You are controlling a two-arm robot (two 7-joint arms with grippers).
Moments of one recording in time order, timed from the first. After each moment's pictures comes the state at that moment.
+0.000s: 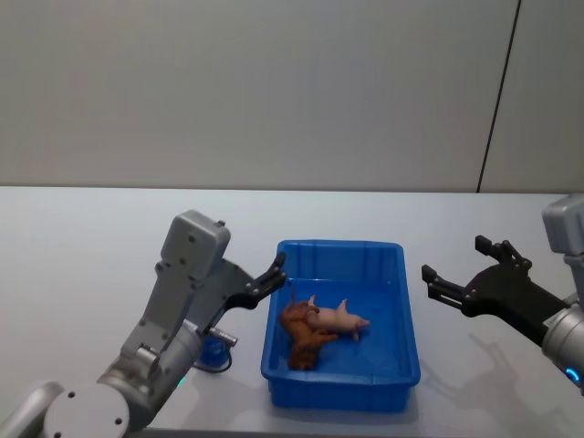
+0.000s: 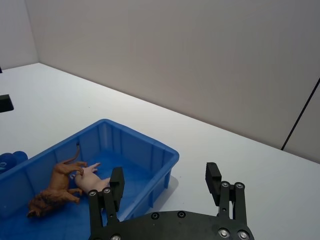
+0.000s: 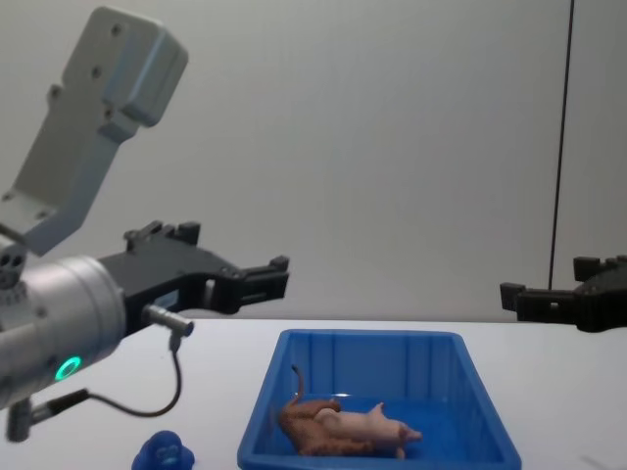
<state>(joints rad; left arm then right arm) -0.20 0.41 0.44 -1.66 -0.19 0.08 0.01 0.15 0.36 -0.22 -1.63 0.25 0.19 0.32</state>
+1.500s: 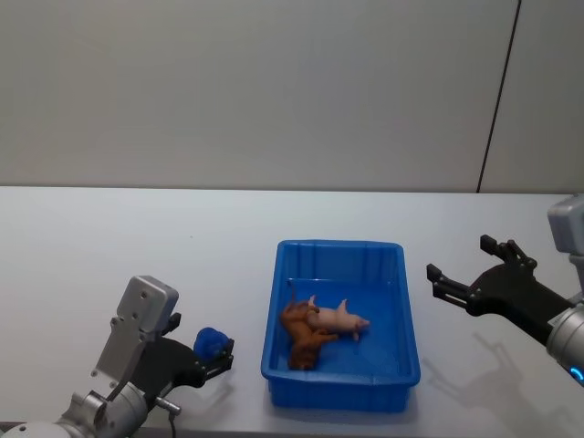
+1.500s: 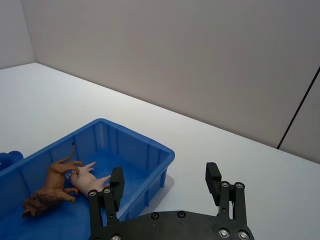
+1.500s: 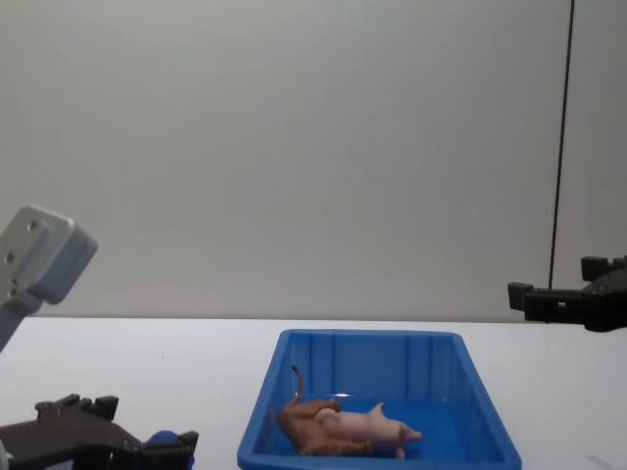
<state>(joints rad) -0.14 0.49 0.38 -1.52 -0.31 0.16 -0.12 0.15 0.37 -0.22 -1.63 0.26 0.19 0.31</state>
